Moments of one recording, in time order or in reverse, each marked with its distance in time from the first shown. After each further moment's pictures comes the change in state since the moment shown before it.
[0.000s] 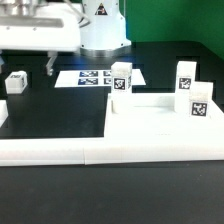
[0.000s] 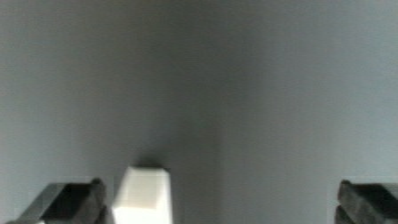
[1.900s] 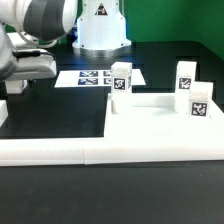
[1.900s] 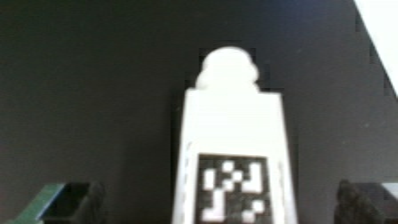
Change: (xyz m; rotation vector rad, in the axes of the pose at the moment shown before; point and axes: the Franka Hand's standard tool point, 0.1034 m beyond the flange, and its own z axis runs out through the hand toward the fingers) arm -0.091 0.036 0.041 0.090 -0.969 -0.068
